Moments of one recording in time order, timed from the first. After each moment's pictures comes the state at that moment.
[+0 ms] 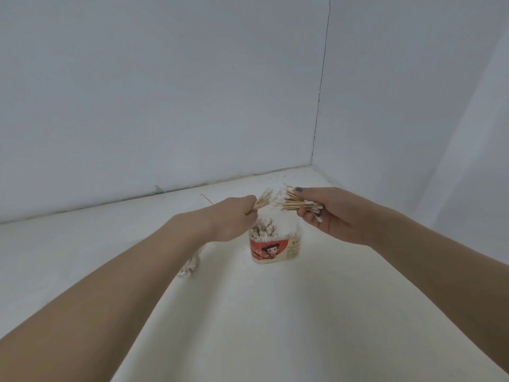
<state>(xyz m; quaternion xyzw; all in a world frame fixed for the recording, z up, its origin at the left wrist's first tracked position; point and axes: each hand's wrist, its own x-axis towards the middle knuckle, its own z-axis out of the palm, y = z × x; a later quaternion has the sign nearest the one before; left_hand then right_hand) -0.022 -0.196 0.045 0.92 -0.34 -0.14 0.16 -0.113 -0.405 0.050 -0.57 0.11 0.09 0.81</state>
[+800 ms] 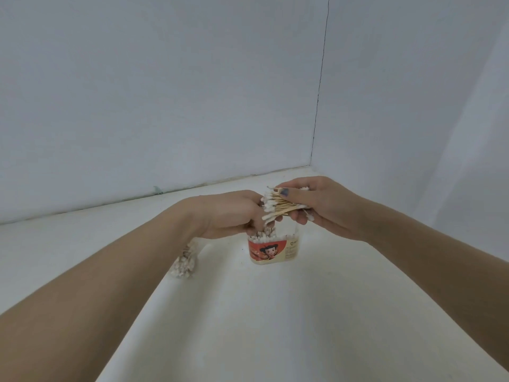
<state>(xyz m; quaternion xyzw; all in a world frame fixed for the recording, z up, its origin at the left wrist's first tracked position) -0.033 -0.205 0.066 0.75 -0.31 -0.40 0.43 -0.118 -0.393 0.064 -0.74 -0.02 0.04 0.67</state>
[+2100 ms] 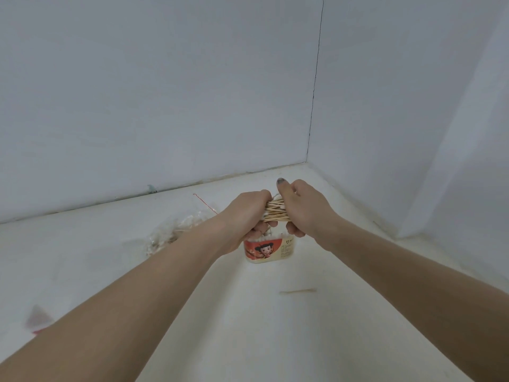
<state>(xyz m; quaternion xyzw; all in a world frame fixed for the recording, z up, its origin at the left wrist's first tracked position) -0.052 -0.240 0.042 0.77 -0.13 -0.26 0.57 -0.103 -0.363 0.041 -0.84 0.18 -0.08 0.51</state>
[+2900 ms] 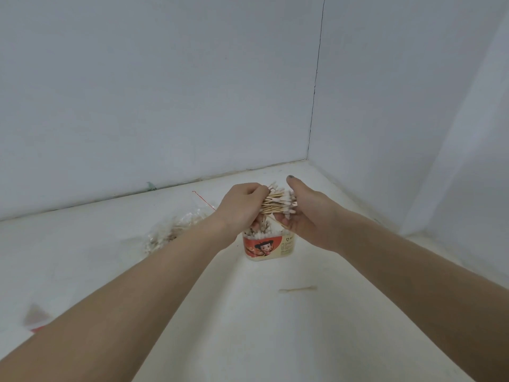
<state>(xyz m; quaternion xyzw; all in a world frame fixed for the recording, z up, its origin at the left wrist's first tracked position) -0.036 -0.238 0.029 0.81 -0.18 -0.13 0.54 -0.106 -0.368 0.040 -0.57 0.22 0.01 0.79</state>
